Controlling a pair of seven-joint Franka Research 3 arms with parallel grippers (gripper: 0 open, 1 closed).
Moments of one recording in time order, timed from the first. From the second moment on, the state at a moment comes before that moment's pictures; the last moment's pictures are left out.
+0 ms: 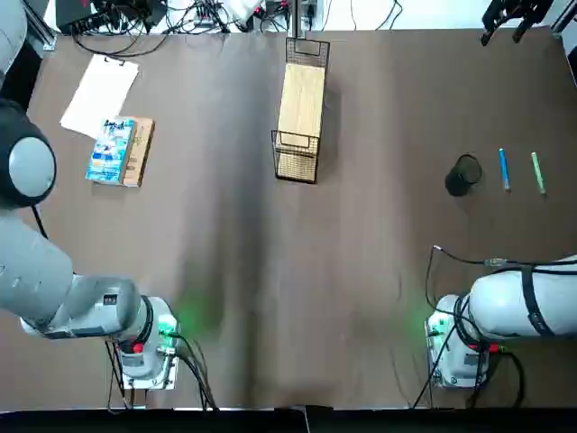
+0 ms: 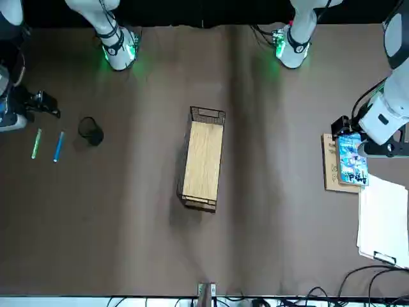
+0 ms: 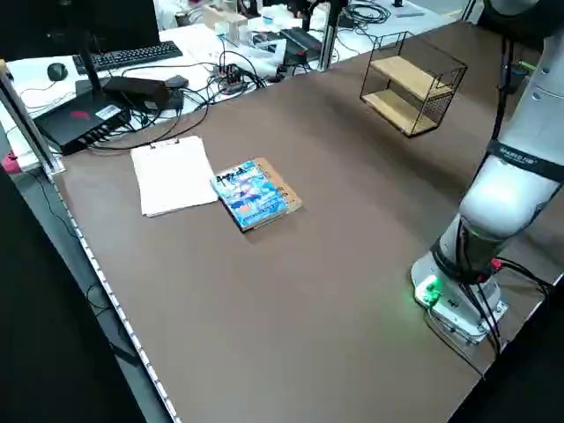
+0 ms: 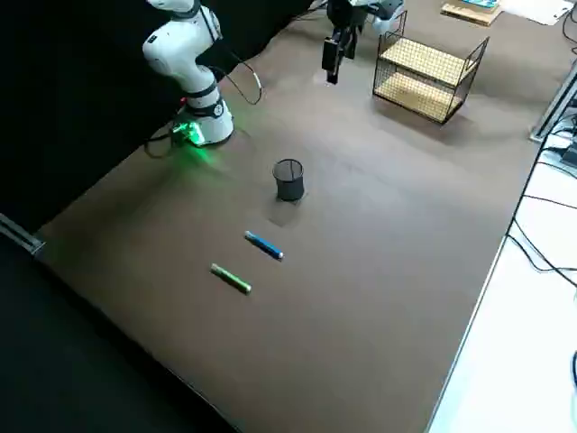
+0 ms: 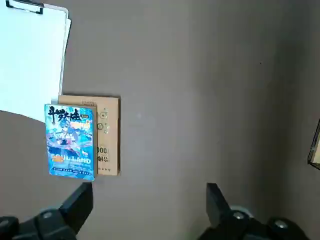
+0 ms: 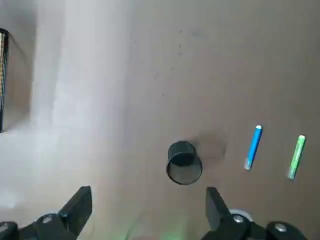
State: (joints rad) left arm 0.03 0.14 -0.15 -1.52 0.07 1.61 -0.07; right arm 0.01 -0.05 -0.06 -1.73 0.02 1.60 -0.16
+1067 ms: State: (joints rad) left arm 0.69 0.41 -0.14 -1.55 -0.50 1.62 0.55; right arm -0.21 0.16 -0.09 -1.80 0.02 1.78 -0.27
